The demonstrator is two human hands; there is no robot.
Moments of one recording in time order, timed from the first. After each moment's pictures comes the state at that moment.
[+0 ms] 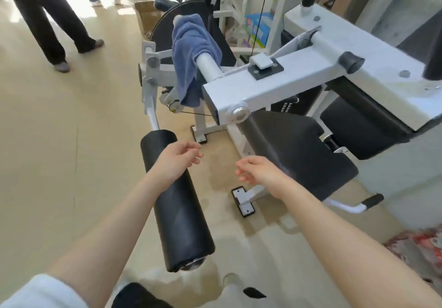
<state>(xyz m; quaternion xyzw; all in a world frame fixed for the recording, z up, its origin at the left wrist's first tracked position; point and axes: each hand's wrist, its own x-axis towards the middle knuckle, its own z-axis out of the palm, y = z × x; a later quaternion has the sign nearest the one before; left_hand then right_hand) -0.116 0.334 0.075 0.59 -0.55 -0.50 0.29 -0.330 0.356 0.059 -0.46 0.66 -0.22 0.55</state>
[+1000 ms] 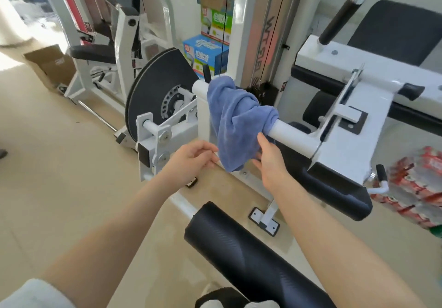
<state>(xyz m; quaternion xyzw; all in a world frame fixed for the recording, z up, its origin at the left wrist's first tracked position) 0.039 0.043 0.123 0.35 -0.73 -0.56 0.17 -0.120 0.129 0.123 -0.09 0.69 -0.63 0.35</state>
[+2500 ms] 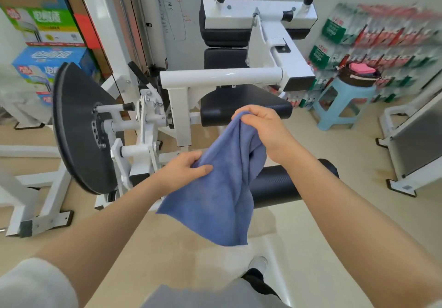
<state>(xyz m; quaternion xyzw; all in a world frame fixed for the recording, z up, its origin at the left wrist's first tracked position) 0.119 -0.110 0.088 -0.06 -0.83 -0.53 -0.19 0.073 0.087 0.167 -0.12 0.78 -0.61 0.08</state>
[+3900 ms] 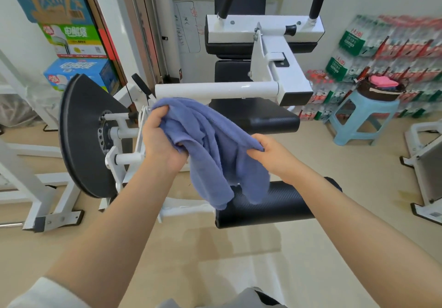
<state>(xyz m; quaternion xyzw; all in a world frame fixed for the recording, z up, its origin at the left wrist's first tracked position) 0.090 -0.053 0.175 0.16 -0.31 -0.93 0.09 0.043 0.151 0.135 -0.14 0.87 -0.44 0.15</state>
